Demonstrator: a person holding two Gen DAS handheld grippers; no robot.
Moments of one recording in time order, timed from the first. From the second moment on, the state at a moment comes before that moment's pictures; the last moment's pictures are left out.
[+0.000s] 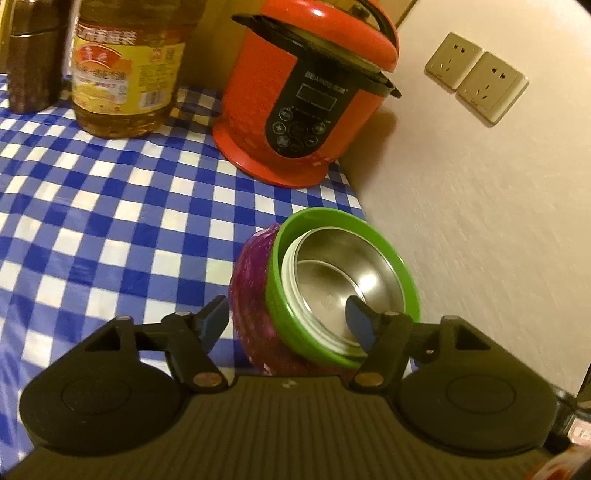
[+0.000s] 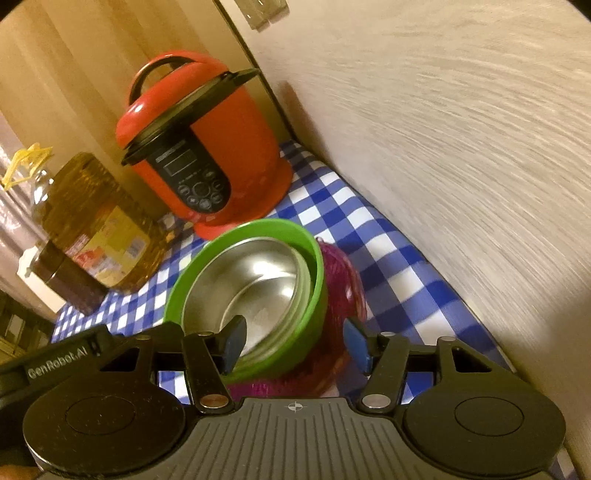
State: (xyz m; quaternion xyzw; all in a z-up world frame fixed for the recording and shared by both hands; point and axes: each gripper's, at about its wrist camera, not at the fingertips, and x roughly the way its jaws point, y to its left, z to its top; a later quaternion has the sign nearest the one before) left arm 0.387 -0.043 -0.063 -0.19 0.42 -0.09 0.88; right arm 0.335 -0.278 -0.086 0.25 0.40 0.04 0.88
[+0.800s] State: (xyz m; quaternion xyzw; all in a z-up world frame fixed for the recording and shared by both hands) left arm 0.235 -0.045 -0.017 -0.10 0.39 -0.03 0.91; right arm 0.210 -0.280 -0.035 0.16 0.40 0.05 0.90
